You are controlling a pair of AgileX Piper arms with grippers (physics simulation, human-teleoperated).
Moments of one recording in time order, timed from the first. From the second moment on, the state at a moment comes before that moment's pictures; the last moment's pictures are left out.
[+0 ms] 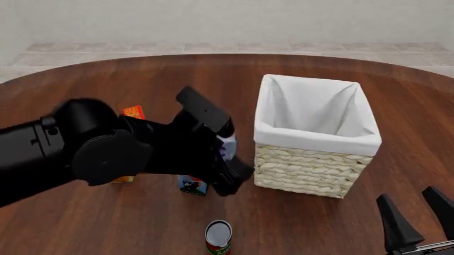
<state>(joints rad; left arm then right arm) -0.91 1.34 -1.12 0.58 -0.03 0.16 0.00 0.00 -0.02 -0.04</state>
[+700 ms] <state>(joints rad) -0.95 1.31 -0.93 0.54 -0.14 0.16 0.00 0.00 -0.02 -0.04</state>
